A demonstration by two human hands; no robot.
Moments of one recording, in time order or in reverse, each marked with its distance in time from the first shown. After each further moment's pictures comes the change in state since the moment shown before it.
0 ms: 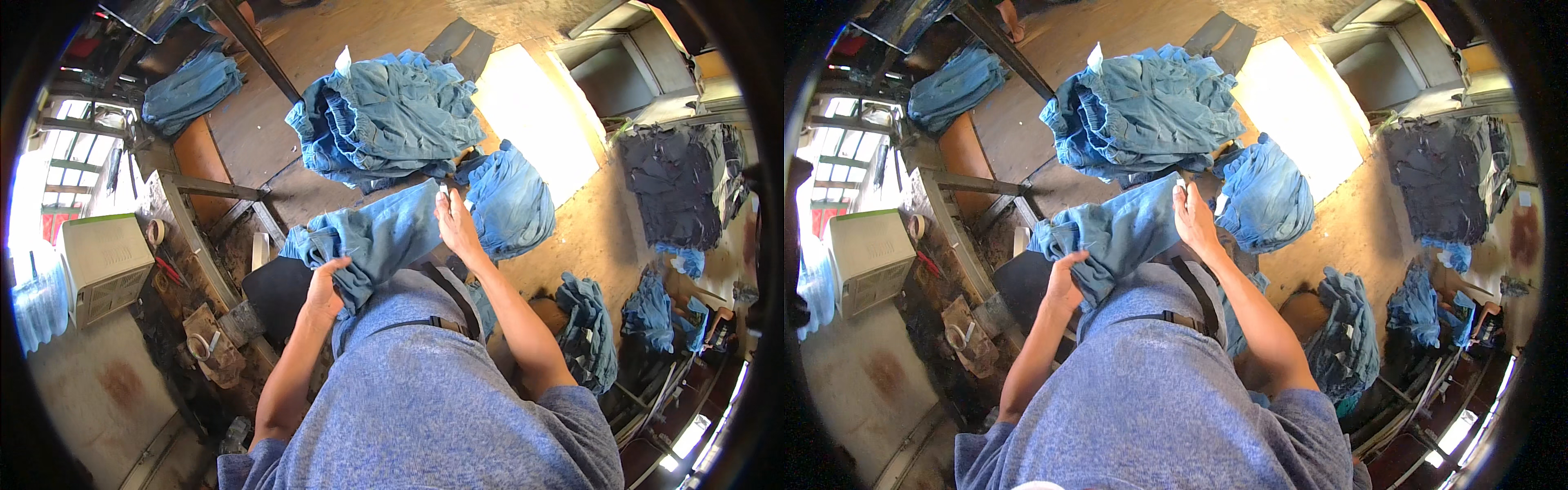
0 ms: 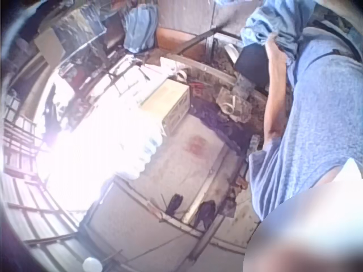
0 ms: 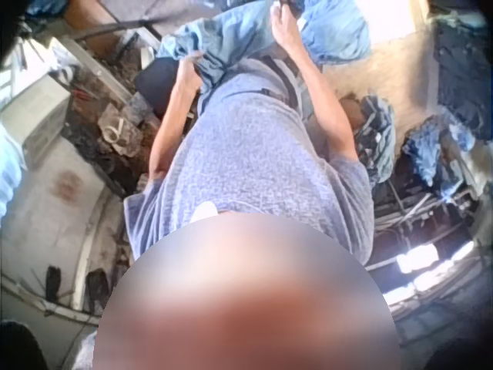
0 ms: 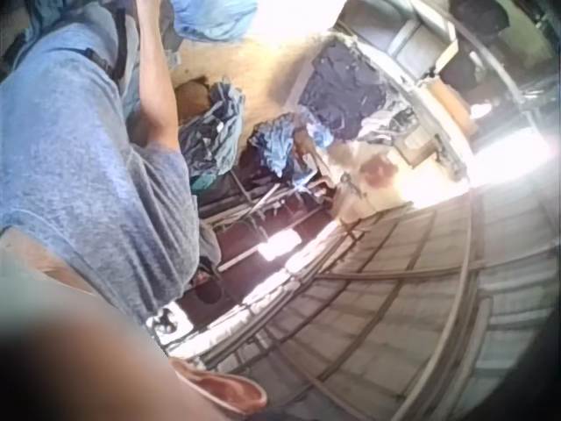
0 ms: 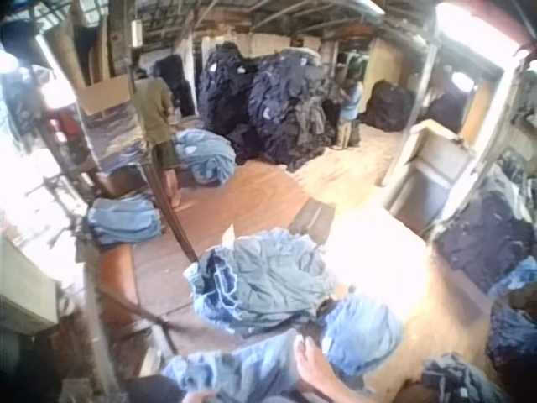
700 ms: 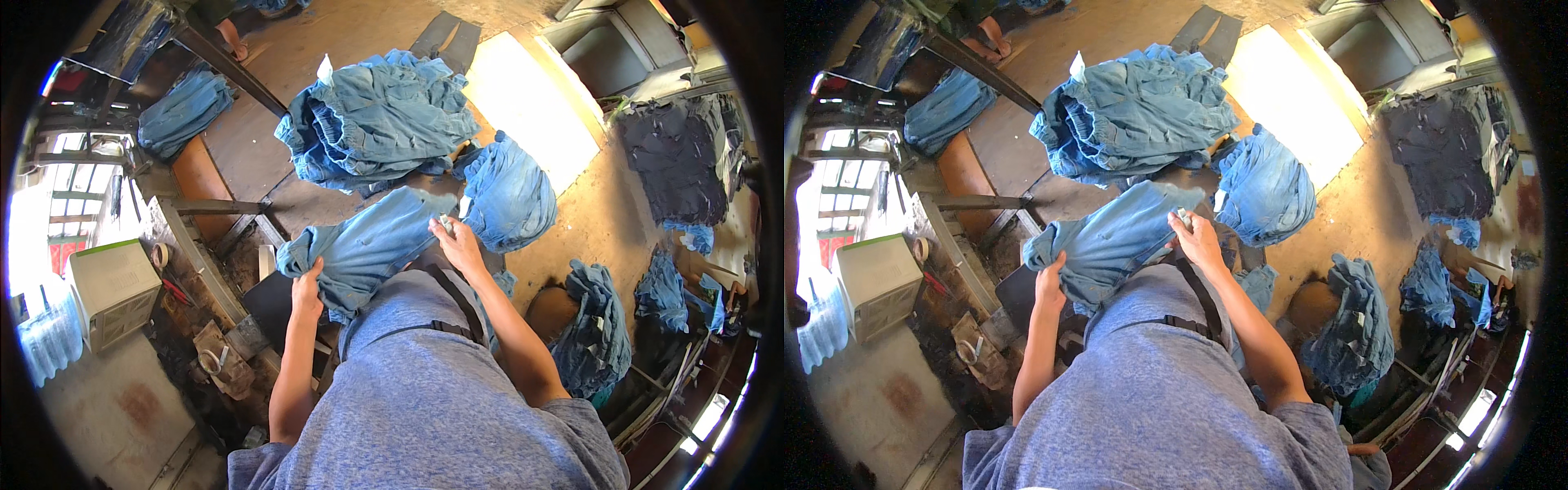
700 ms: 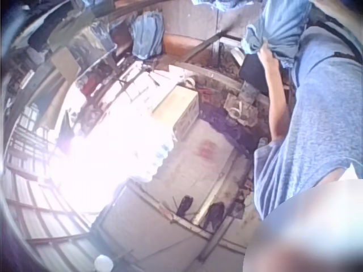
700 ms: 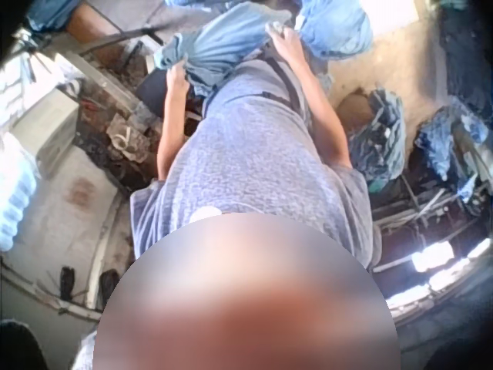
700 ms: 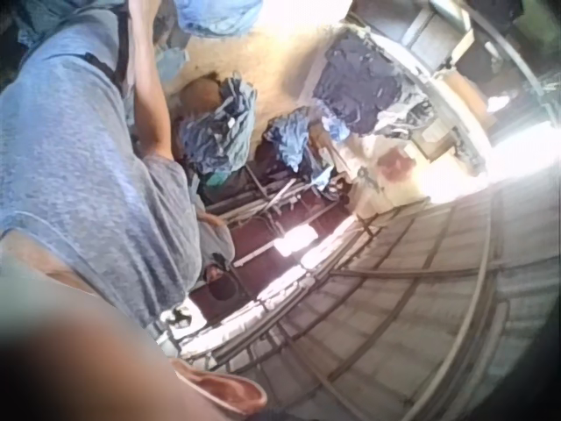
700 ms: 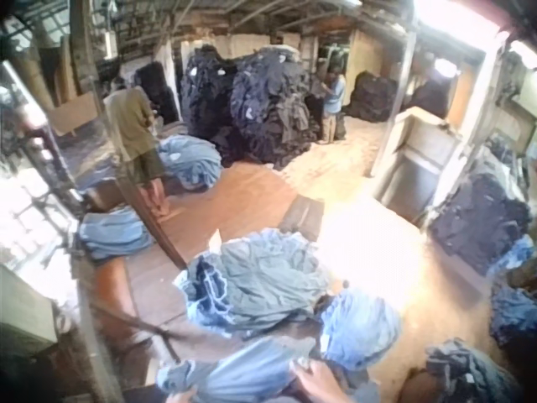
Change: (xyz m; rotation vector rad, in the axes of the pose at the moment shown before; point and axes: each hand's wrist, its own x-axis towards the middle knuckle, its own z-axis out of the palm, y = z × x) left_hand 0.028 0.013 -0.035 0.299 0.375 0.278; right_hand -0.036 0.016 -0.028 0.139 -0.129 0.125
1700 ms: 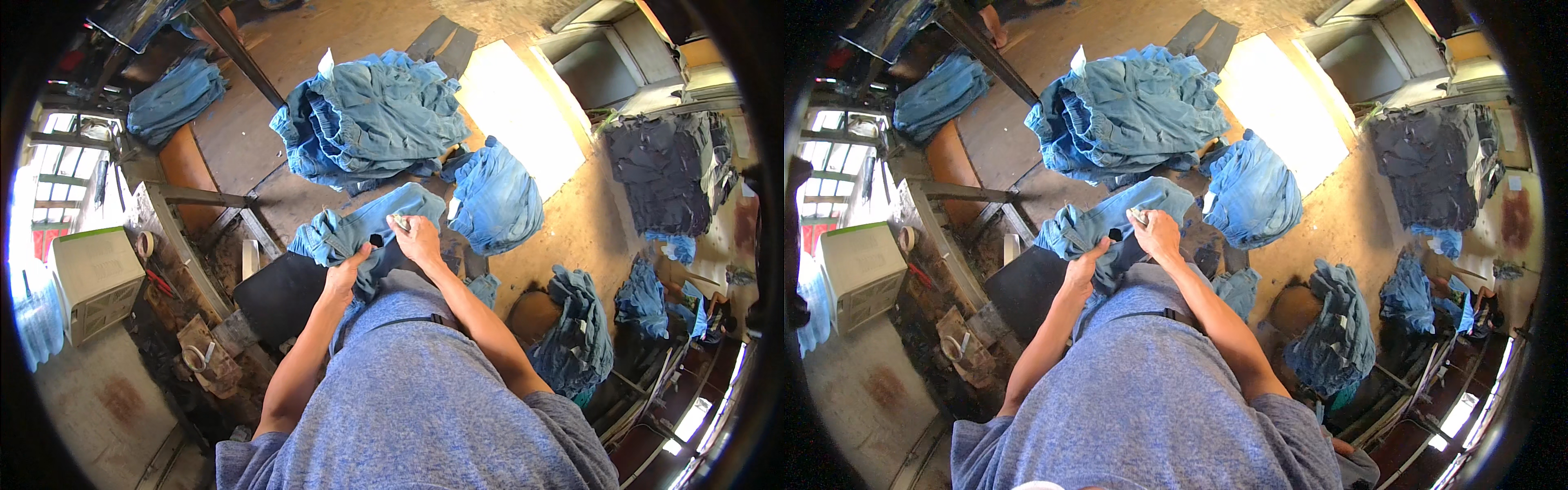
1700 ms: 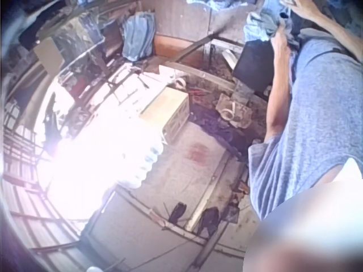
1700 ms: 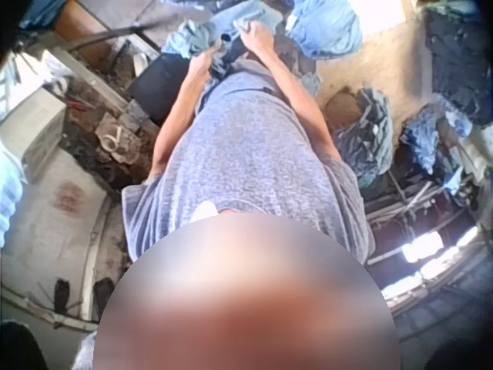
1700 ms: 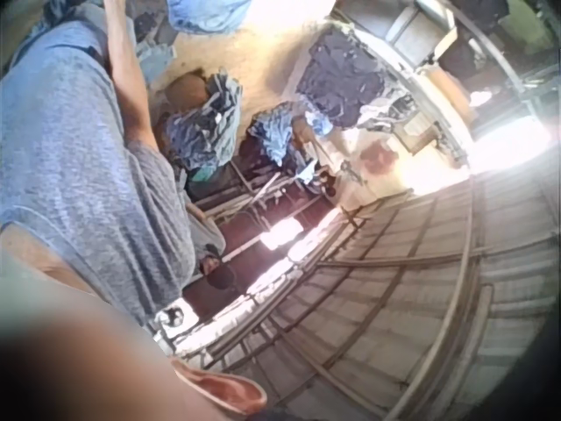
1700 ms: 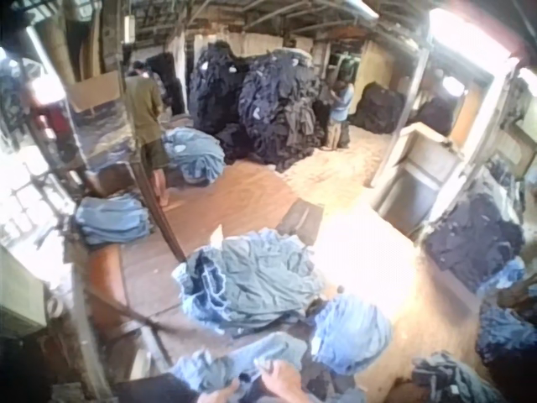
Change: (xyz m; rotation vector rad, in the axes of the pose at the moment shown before) left_hand 0.001 -0.045 0.055 0.131 -0.342 -0.018; right_hand 0.029 0.016 0.088 -0.566 0.200 -0.191
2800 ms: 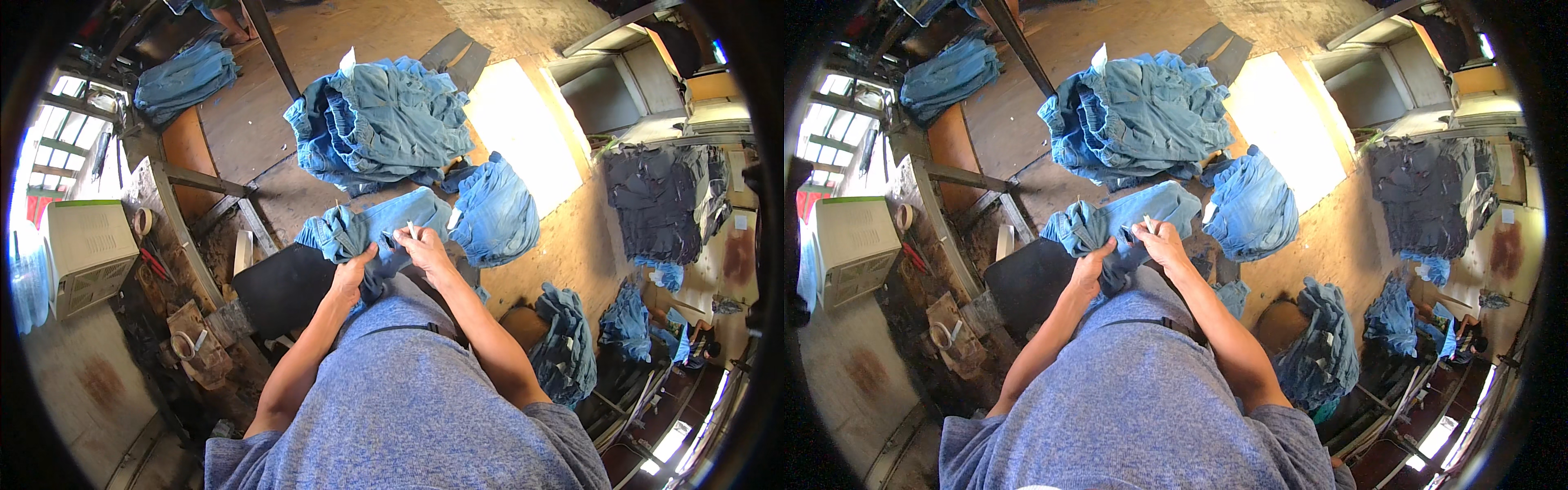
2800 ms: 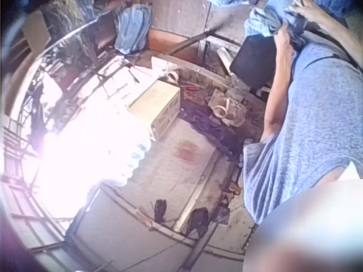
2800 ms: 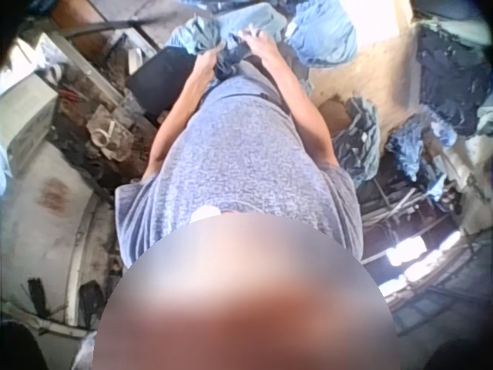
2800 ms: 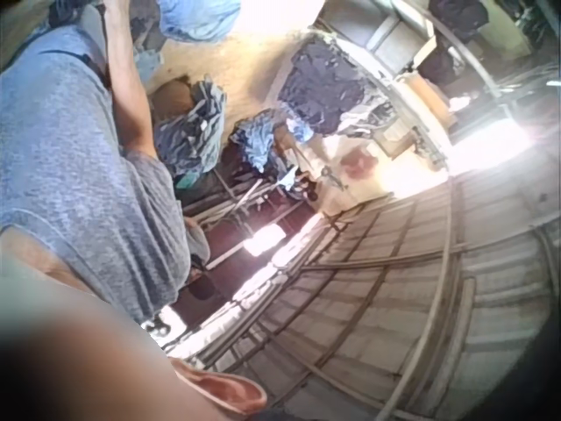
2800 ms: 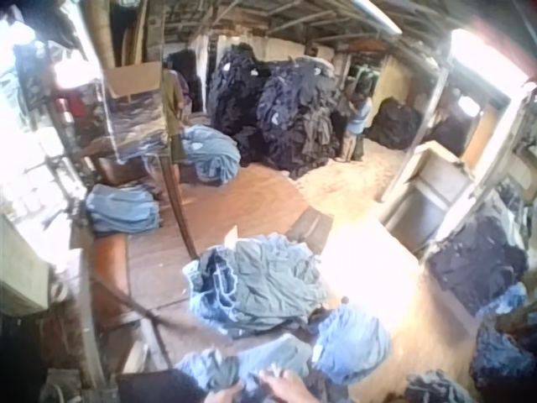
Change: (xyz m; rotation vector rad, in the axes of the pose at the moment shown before) left_hand -0.006 0.000 -0.002 -0.127 0.030 -0.065; right_hand -0.019 -0.039 -0.044 0.748 -0.436 0.325
